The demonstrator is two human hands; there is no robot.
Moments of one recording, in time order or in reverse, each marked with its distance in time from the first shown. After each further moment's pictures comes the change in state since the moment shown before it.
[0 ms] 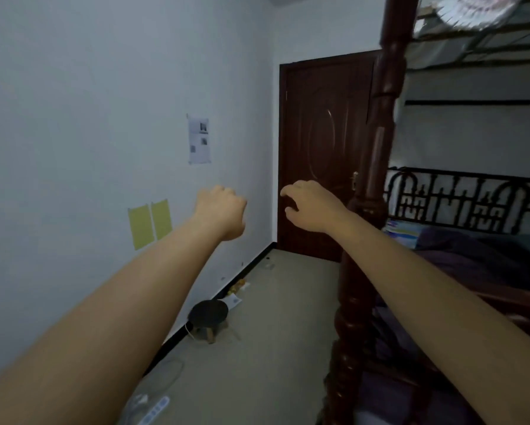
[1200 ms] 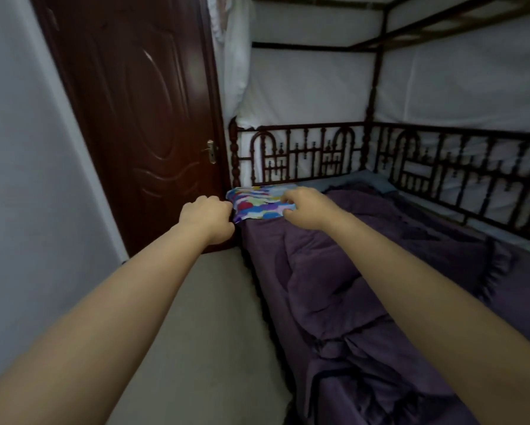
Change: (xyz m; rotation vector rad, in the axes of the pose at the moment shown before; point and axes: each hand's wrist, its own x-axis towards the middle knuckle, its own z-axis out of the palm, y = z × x) left_hand 0.584 0.167 0.270 -0.376 -0.033 0.628; right_hand 0.318 0.388 0.245 -0.044 -0.061 0.811
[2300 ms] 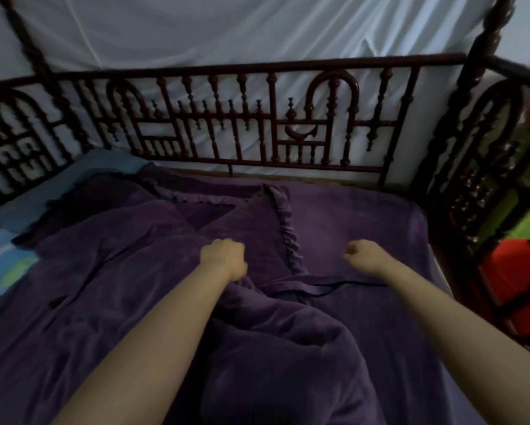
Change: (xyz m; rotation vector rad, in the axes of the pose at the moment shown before) left_hand 0.375 0.513 0.176 -0.008 -0.288 1.034; right_hand -0.092 0.517 0.053 0.143 0.027 1.443
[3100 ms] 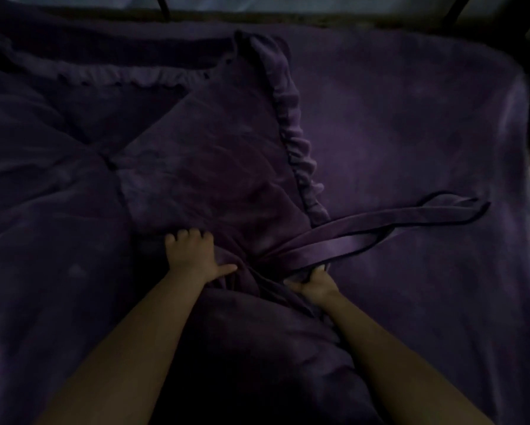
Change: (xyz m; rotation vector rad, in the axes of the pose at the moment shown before) left_hand 0.276 -0.045 0.245 0.208 -0.367 -0.009; right_hand 0.209 0.020 0.325 0.547 -0.382 0.559
